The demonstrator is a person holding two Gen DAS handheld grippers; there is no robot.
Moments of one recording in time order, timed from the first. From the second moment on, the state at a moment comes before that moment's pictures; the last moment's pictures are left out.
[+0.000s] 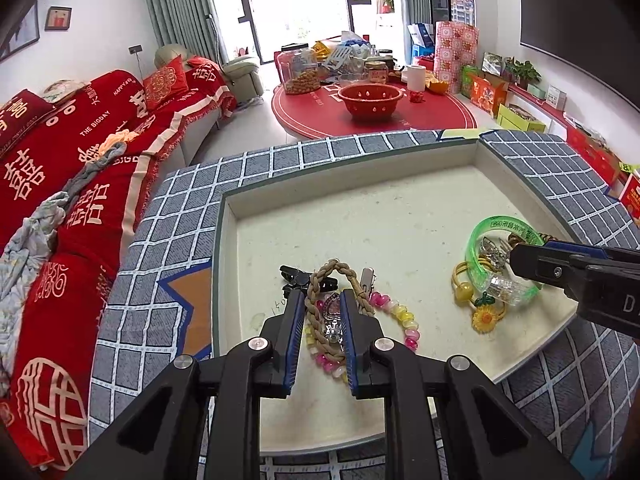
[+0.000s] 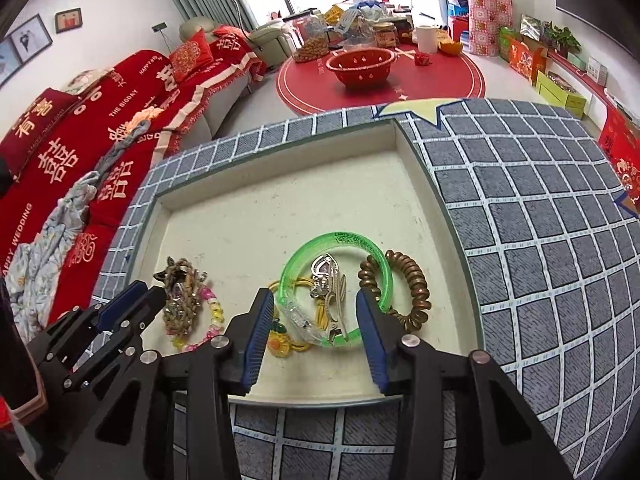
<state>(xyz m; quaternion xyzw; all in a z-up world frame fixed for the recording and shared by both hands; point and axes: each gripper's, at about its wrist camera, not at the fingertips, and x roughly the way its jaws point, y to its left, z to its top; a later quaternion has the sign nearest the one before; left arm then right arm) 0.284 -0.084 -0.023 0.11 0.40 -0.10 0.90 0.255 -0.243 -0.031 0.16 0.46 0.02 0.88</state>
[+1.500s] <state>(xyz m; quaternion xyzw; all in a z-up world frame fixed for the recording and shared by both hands) 0.137 -0.036 -0.001 0.04 0.38 -0.08 0.92 0.101 -0.226 -0.012 0.13 0.41 -0.04 0.90</state>
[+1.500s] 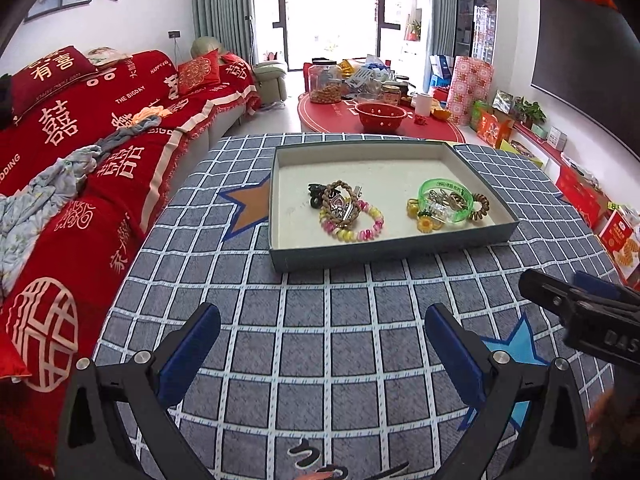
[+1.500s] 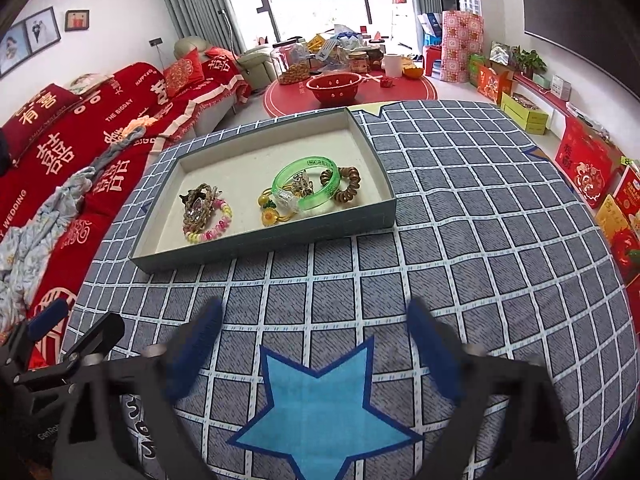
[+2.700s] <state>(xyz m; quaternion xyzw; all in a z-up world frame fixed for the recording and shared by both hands) 0.084 -0.028 0.018 0.04 0.33 -0.06 0.94 0.045 -0.206 0.021 0.05 0.34 -0.06 0.94</state>
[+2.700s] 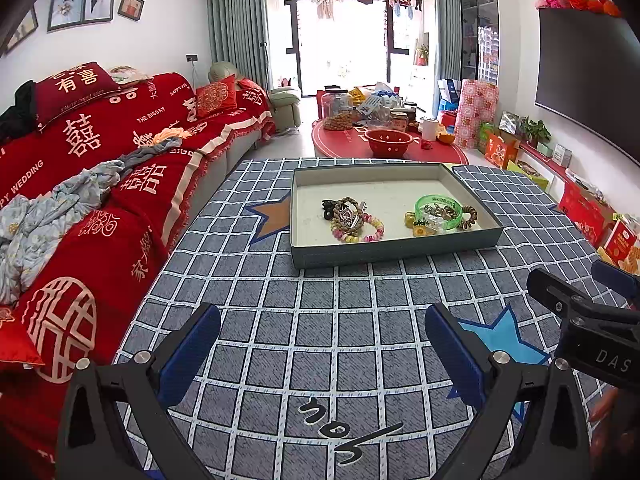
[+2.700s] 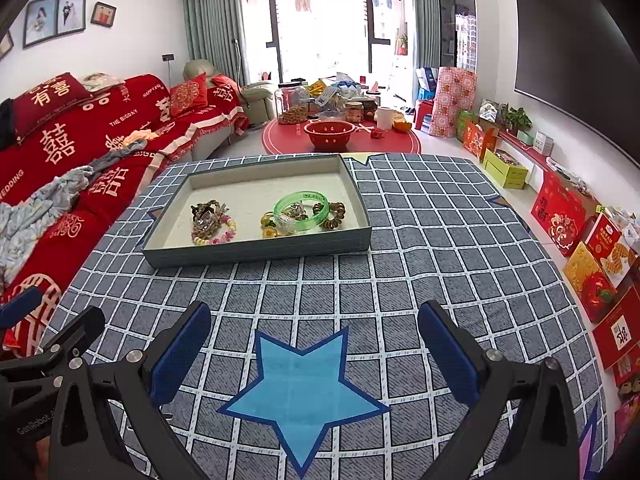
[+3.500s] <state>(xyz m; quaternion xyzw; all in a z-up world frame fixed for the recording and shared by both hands) 0.080 -0.026 0.018 0.03 0.33 -0.06 0.94 0.045 -0.204 0.022 0.05 0.34 -0.06 0.94</state>
